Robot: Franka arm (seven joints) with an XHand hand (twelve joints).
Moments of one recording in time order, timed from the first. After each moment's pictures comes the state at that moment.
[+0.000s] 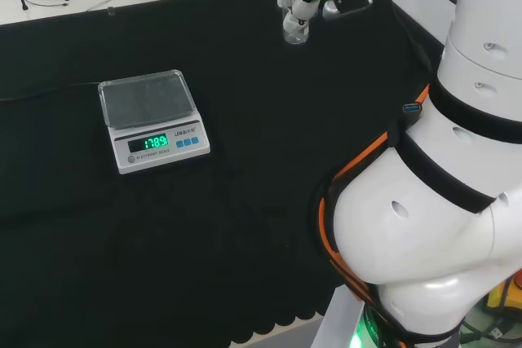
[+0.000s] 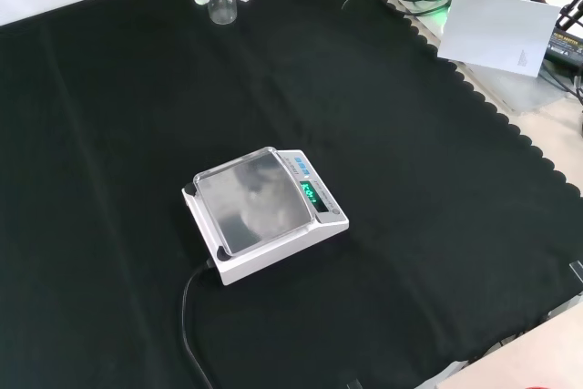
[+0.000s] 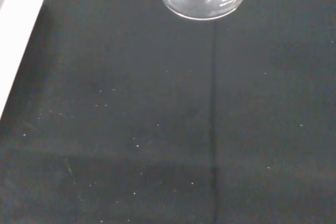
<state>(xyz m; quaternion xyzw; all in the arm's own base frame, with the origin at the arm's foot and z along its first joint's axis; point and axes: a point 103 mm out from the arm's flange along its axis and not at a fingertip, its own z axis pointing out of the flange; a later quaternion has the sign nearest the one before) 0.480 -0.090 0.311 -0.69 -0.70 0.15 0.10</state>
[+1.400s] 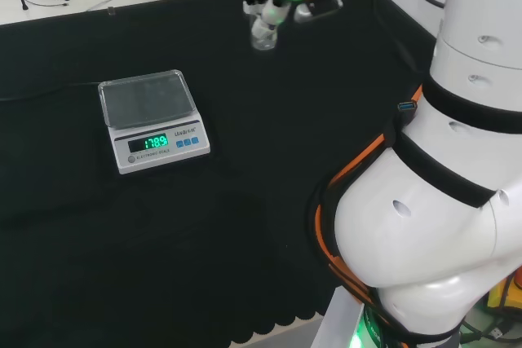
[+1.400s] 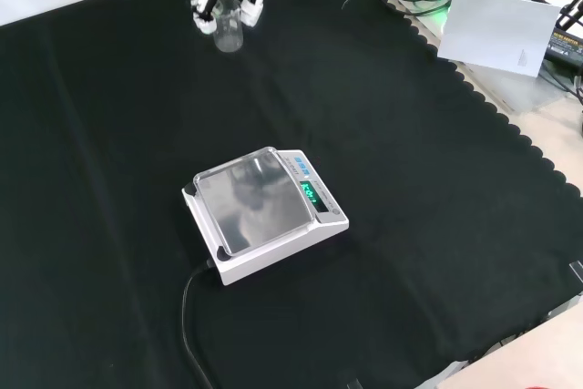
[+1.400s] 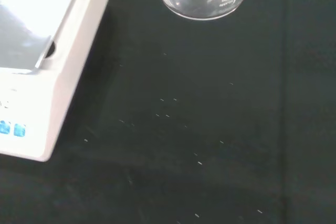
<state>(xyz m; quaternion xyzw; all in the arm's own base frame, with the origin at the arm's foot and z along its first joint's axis) 0.504 -0.034 0.298 -0.64 -0.74 0.15 0.11</state>
